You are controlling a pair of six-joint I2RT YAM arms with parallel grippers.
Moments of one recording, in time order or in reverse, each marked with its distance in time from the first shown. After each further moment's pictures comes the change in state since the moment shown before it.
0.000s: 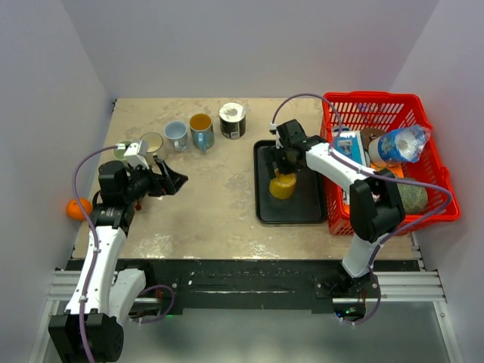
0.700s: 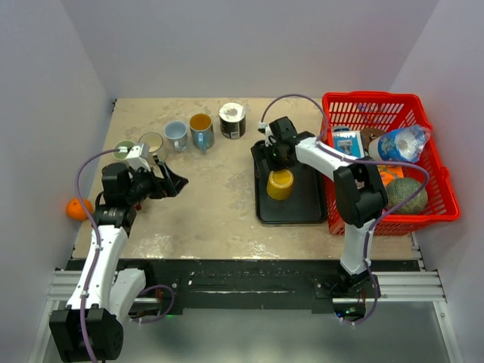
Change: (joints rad) left arm 0.000 0.017 -0.038 0.026 -0.018 0.000; right arm 0.000 0.177 0.109 0.060 -0.175 -0.027
